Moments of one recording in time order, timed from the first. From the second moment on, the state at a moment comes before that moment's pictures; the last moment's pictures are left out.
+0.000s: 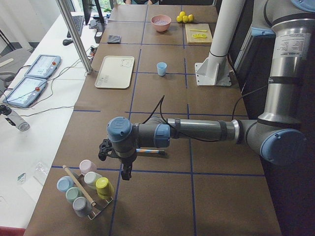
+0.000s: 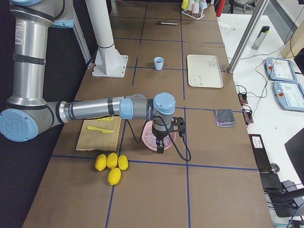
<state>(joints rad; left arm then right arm) -1.60 -1.61 -1.58 -1.54 -2.33 0.10 1.51 -1.72 1.87 -1.71 2.31 -0.04</state>
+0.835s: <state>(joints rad) -1.60 -1.56 -1.60 -1.54 -2.35 0.10 1.51 -1.72 1.87 -1.71 2.31 -0.04</state>
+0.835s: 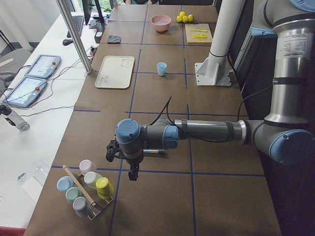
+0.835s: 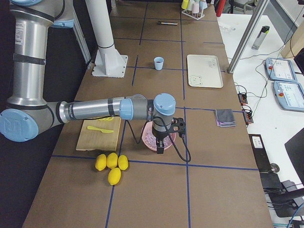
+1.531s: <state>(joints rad) -1.60 -1.56 -1.60 -1.54 -2.35 0.10 1.51 -1.72 1.87 -1.71 2.31 -0.04</state>
